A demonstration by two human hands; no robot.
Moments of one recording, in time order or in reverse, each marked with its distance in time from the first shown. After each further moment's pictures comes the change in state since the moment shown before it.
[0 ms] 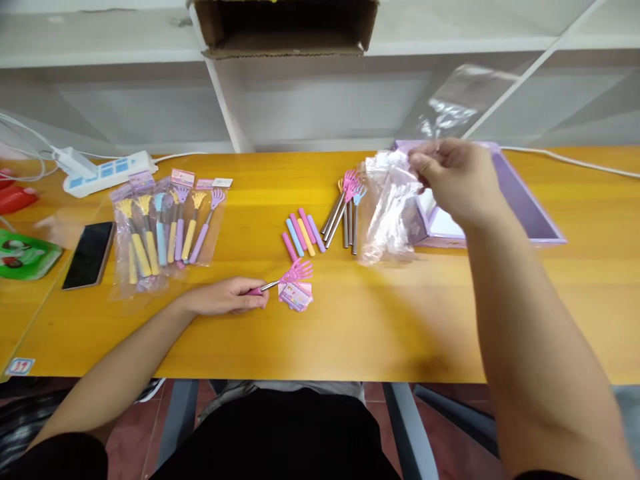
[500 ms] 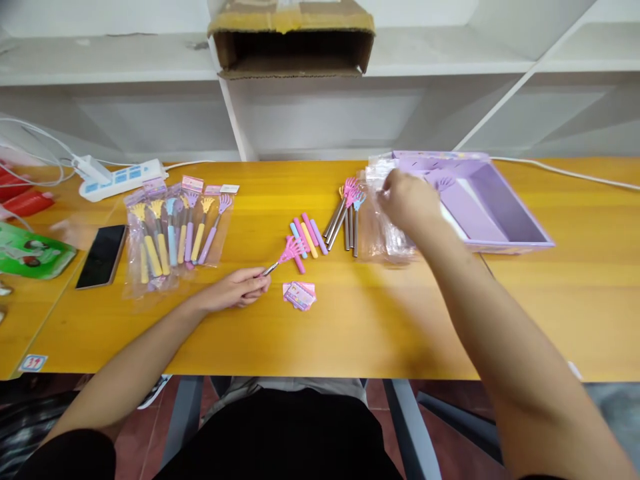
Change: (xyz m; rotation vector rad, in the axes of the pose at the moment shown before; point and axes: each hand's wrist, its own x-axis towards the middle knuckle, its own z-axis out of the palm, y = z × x) left_hand -0.001 0.000 0.008 -0.189 0.180 0.089; right_hand -0.015 -0.003 0.046 -0.971 -0.091 -0.028
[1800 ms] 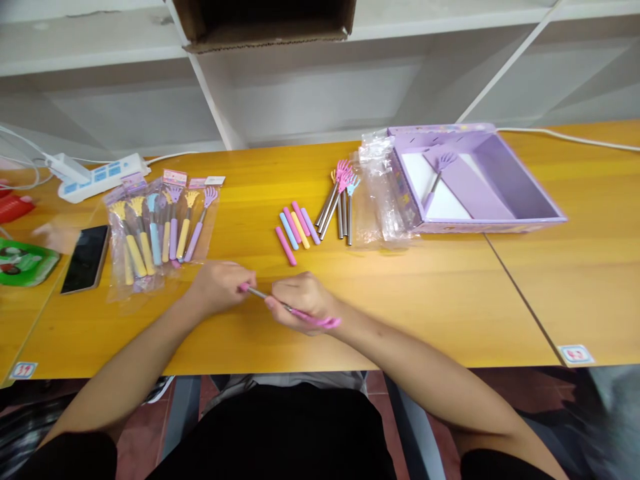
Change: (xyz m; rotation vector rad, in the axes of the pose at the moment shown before) left_hand 0.008 -0.017 -0.006 1.314 0.441 0.469; right_hand -0.183 -0.119 0.041 0.979 -0.106 -0.919
